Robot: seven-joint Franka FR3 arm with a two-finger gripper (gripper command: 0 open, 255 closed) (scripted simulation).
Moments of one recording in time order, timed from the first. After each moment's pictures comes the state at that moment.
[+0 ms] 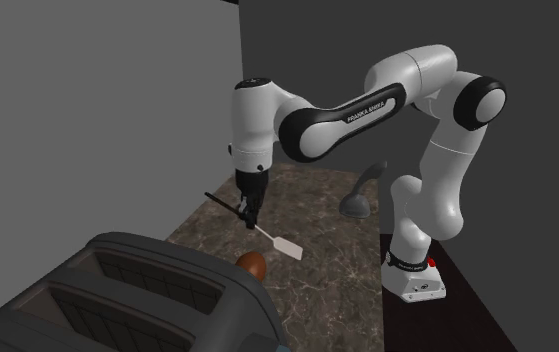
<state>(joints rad) 0.15 -0.16 0.14 -2.02 -0.01 1.92 0.57</state>
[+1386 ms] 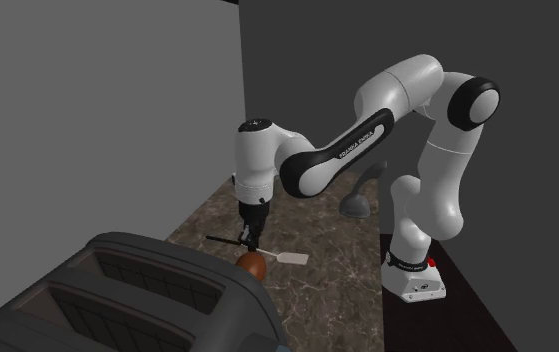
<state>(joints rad) 0.15 -0.12 0.15 -2.19 -0.02 2.13 0.59</state>
